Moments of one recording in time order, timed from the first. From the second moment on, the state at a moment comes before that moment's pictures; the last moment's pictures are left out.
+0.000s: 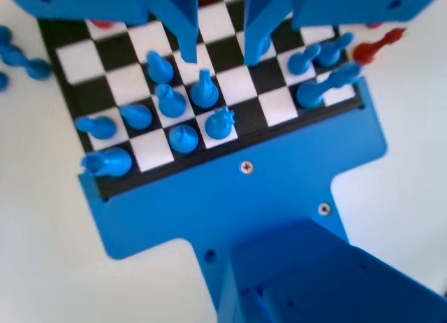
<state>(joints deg) -0.6 99.7 129.3 67.9 -68.8</state>
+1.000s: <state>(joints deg) -1.8 88.3 129.2 58.1 -71.9</state>
